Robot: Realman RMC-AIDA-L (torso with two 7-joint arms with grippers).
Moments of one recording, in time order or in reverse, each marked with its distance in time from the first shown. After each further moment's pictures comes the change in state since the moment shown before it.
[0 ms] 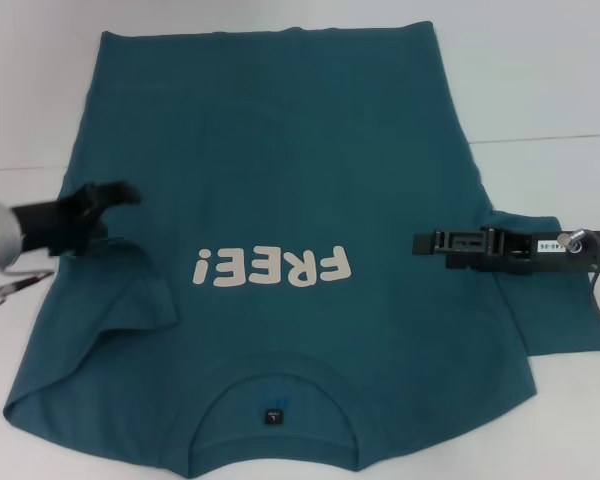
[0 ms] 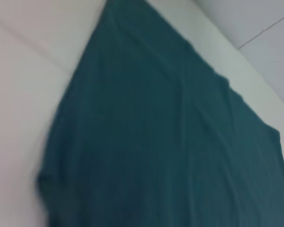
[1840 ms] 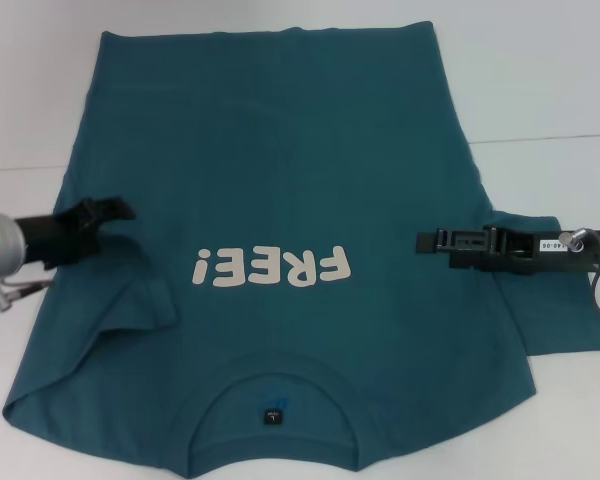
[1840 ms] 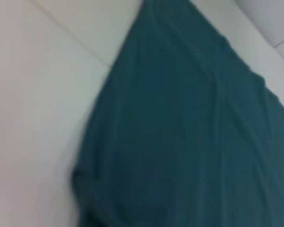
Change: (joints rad) left arm -0.027 -0.012 -0.005 -0.025 0.100 -0.090 -0.086; right arm -0.002 -0.001 0.000 0.000 -0.002 0.013 0.011
